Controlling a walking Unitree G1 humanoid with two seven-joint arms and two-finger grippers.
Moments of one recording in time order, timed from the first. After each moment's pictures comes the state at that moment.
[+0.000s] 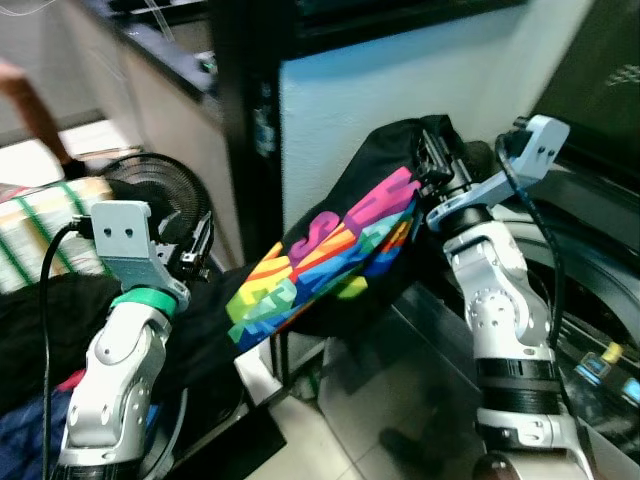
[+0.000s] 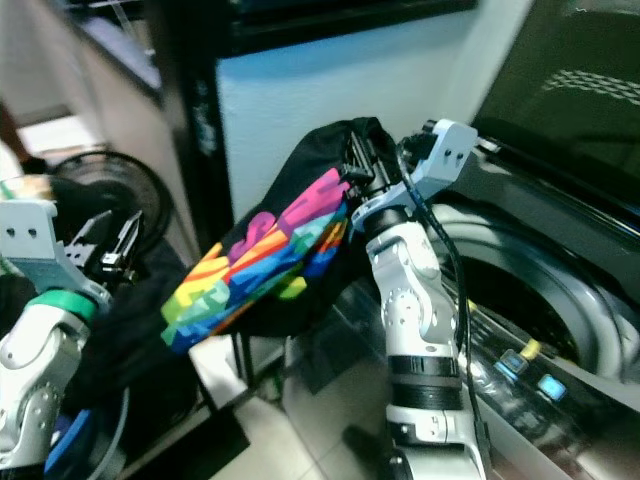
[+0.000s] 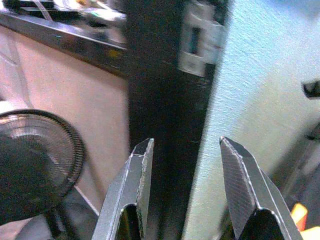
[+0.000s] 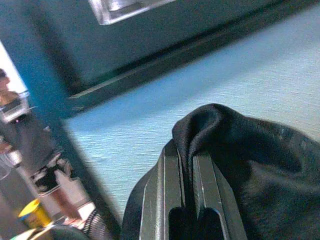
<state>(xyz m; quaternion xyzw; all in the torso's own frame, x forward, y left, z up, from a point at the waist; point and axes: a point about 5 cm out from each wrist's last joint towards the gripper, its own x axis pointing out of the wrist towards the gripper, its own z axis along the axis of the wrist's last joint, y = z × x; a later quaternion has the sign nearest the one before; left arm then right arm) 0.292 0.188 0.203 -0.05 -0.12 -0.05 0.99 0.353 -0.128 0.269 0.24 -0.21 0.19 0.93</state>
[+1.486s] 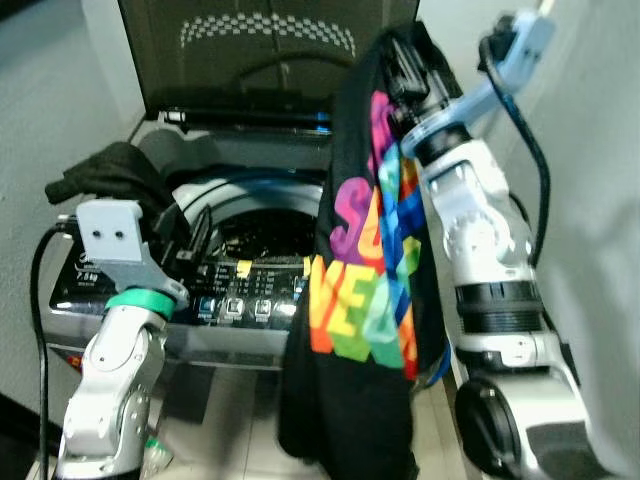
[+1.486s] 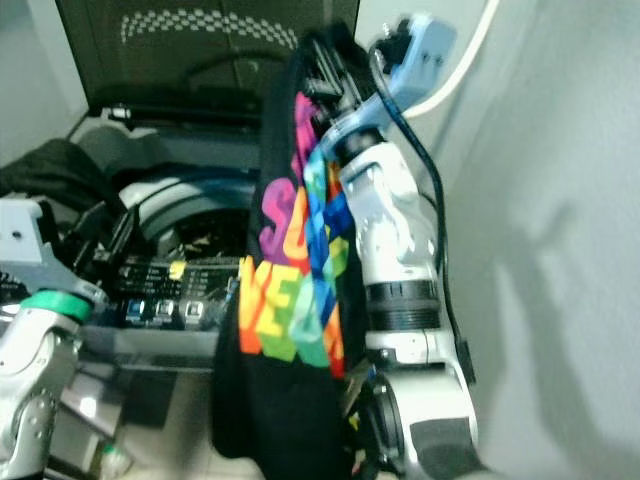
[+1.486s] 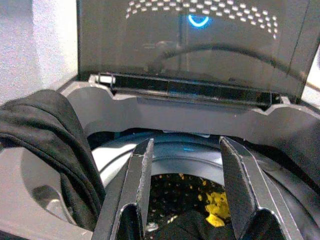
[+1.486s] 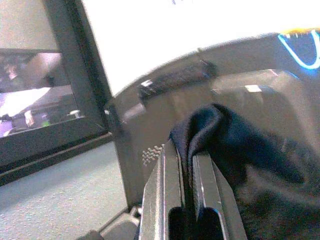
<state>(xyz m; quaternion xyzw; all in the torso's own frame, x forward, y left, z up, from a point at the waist) 0.281 0.181 0.217 -0.05 -0.17 -0.06 0.98 0.368 -0.087 0.368 0.19 -0.29 0.29 0.89</state>
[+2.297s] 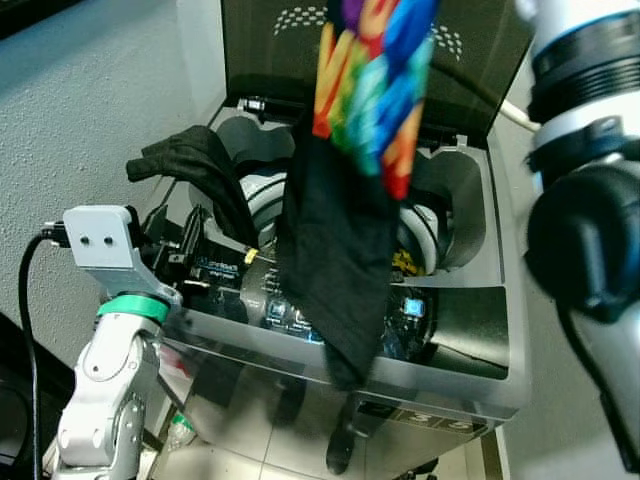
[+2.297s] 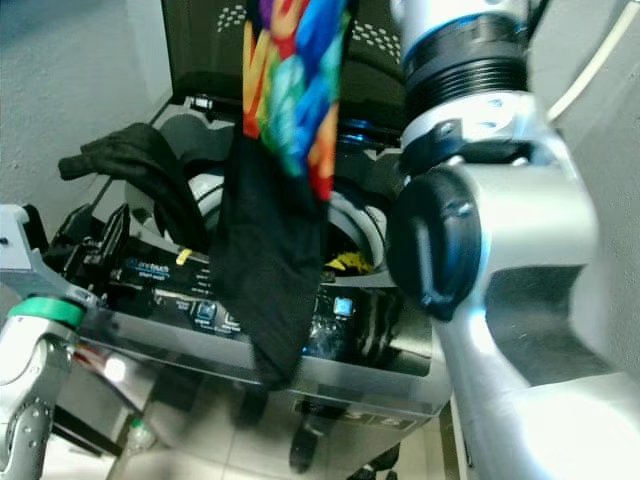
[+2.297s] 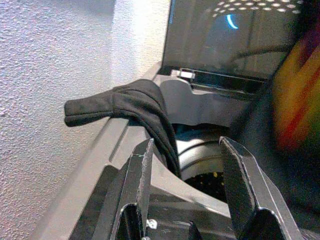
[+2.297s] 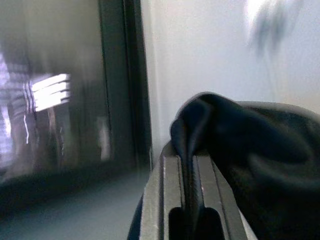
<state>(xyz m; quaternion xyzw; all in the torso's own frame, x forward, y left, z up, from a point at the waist) 0.275 0.182 0.214 -0.04 -0.17 -0.06 0.98 0.397 -0.054 0.421 0.04 -0.26 0.27 0.93</state>
